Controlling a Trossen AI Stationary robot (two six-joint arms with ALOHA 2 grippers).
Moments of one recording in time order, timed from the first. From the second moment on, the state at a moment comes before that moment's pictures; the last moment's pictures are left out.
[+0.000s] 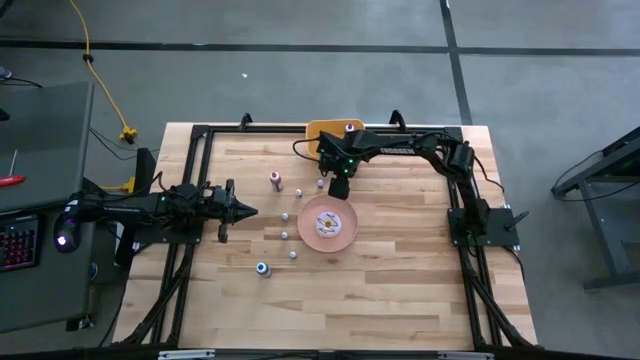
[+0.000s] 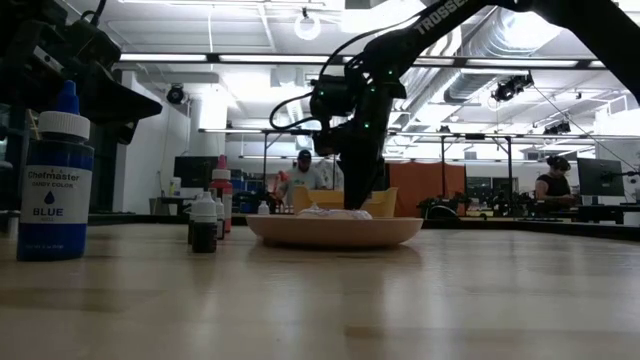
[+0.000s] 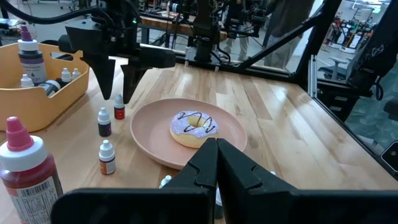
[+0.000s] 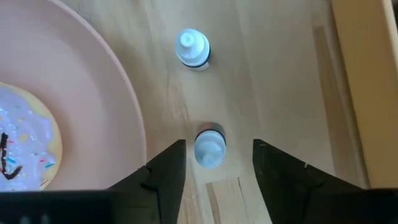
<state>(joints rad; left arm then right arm) -0.01 0.14 0.02 0.00 -0.01 -0.16 -0.39 2.09 1.59 -0.80 -0.13 -0.11</state>
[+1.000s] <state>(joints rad) -0.01 0.14 0.02 0.00 -0.01 -0.16 -0.38 2.13 1.59 -0.79 -0.16 -0.10</state>
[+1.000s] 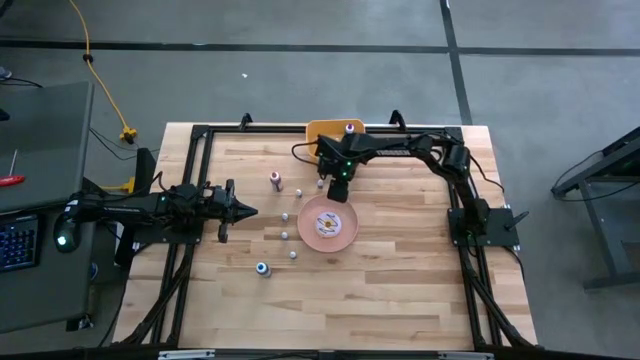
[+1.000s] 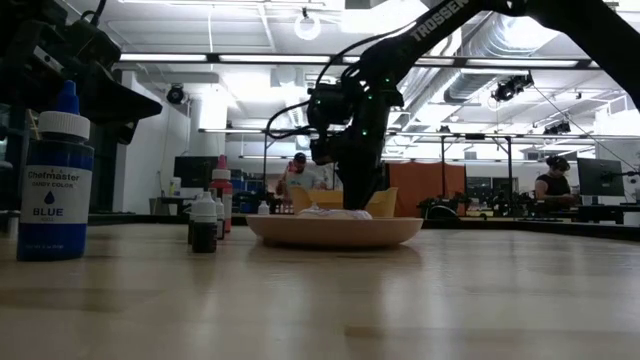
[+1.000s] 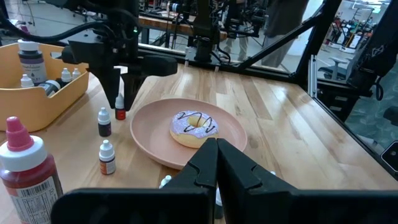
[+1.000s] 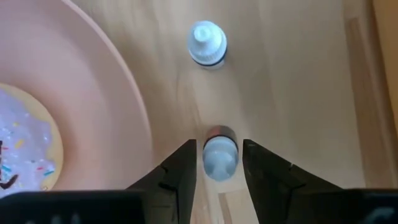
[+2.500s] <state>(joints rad) -0.01 0.14 0.02 0.00 -0.01 -0.16 -0.50 2.13 1.96 -0.85 -0.03 -0.02</state>
